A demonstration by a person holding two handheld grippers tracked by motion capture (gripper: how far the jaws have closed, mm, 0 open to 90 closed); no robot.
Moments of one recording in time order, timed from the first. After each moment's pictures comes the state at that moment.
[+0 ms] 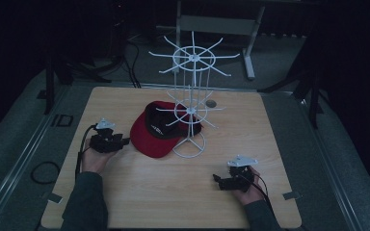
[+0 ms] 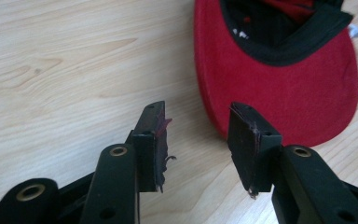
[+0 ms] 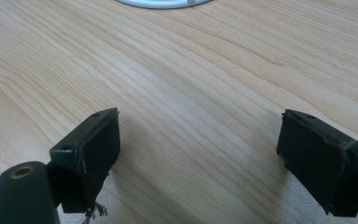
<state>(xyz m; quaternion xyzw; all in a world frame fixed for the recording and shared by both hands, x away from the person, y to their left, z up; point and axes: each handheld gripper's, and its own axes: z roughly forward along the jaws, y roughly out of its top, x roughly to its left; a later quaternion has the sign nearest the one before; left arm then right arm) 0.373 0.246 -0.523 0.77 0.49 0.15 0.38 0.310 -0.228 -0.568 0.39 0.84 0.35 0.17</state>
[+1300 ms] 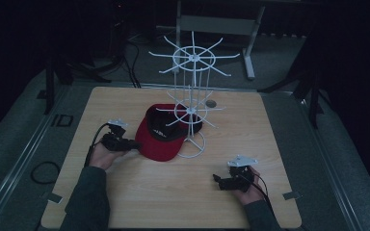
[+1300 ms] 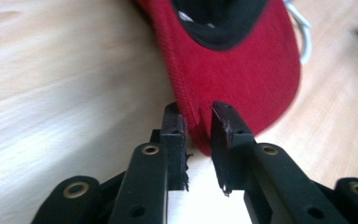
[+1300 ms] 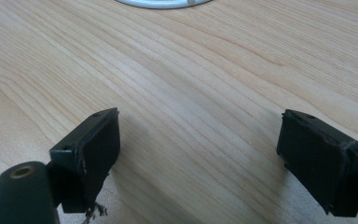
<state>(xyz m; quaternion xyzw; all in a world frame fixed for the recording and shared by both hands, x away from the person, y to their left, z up) 0.389 0.216 -0.530 0.82 0.42 0.01 0.38 0.310 -0.228 -0.568 0.39 0.84 0.35 0.17</state>
